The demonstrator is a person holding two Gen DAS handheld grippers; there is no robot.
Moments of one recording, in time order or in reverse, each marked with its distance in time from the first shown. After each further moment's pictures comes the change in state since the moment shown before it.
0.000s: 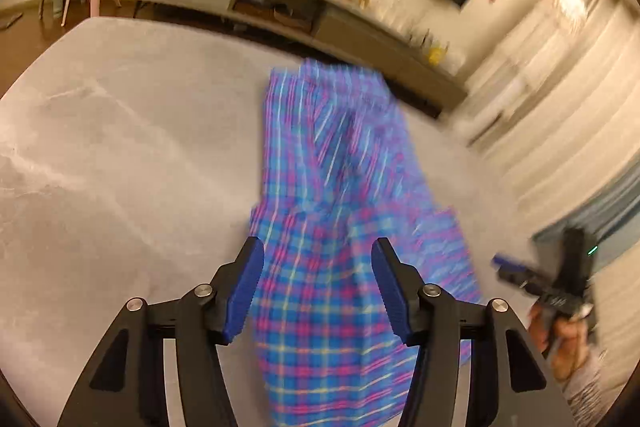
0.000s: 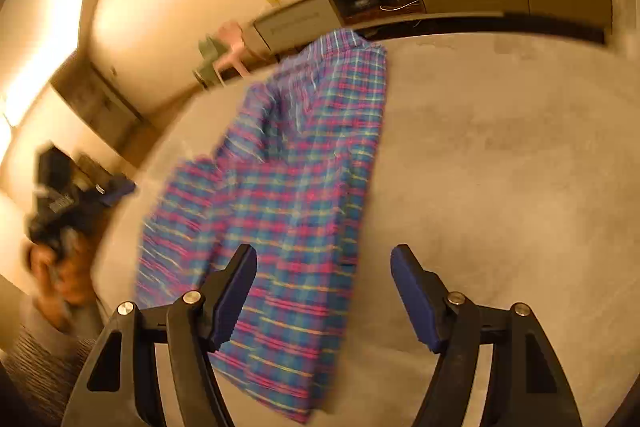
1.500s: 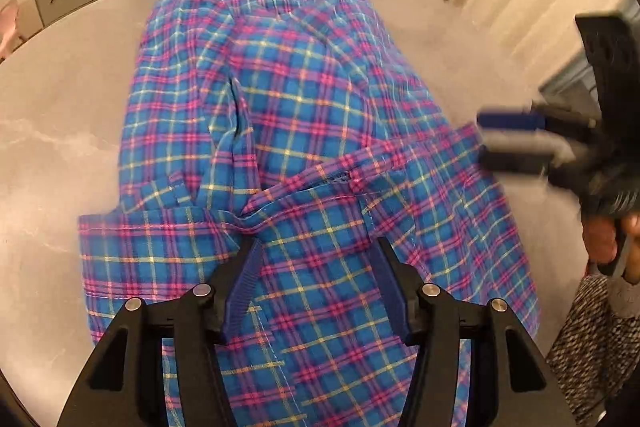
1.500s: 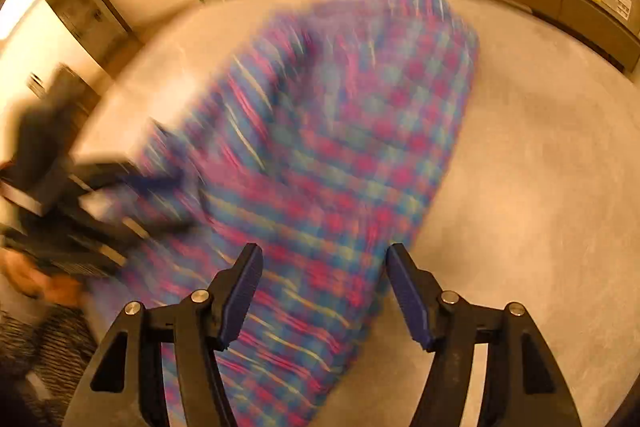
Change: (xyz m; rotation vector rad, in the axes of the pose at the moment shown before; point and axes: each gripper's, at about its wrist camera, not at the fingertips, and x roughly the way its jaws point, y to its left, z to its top) left arm 0.047 -0.103 -0.055 0.275 0.254 -0.044; right arm 0.213 -0.039 -0.040 -0.128 0.152 -0.070
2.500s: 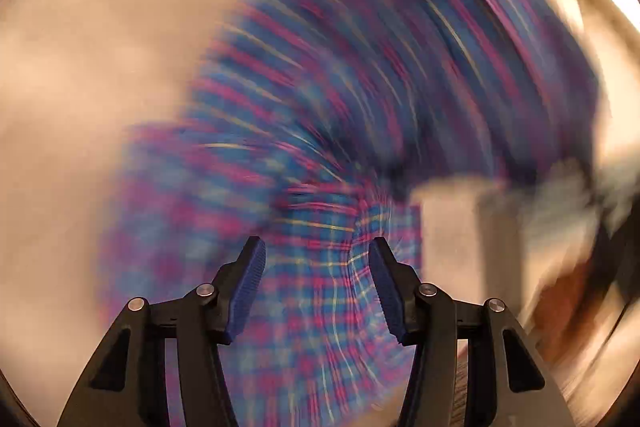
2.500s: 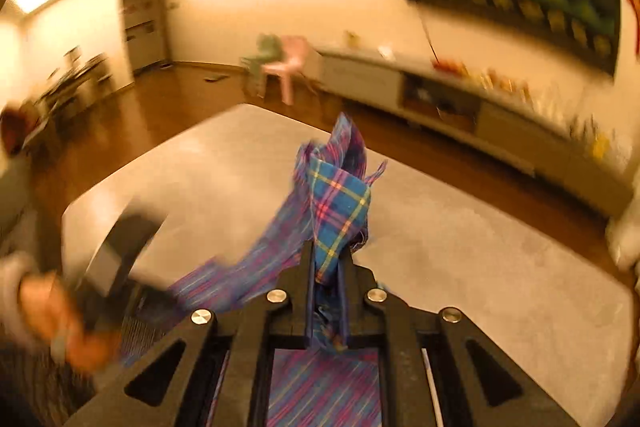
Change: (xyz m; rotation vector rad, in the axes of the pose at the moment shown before) left arm -0.108 0.102 -0.050 -0.586 -0.162 -0.315; right arm -0.087 0.115 0.062 -0.390 -0.345 -0.088
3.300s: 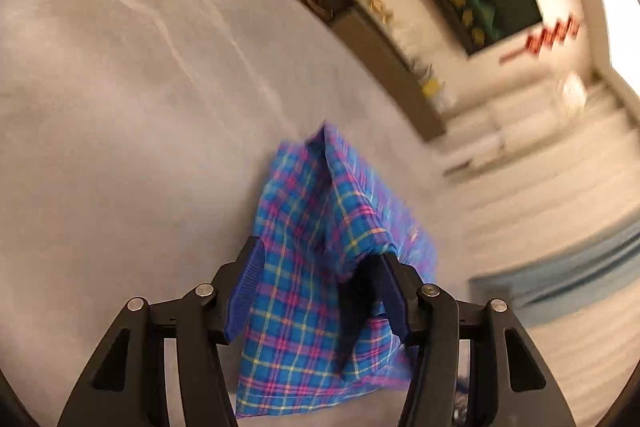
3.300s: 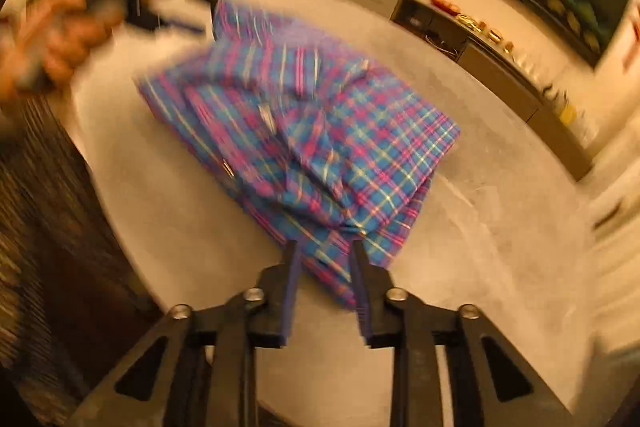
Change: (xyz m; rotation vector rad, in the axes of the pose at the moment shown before) left arm -0.059 0.049 -0.017 -0.037 -0.227 0.003; right arm -0.166 0.081 -0.123 0.006 0.266 -0.138
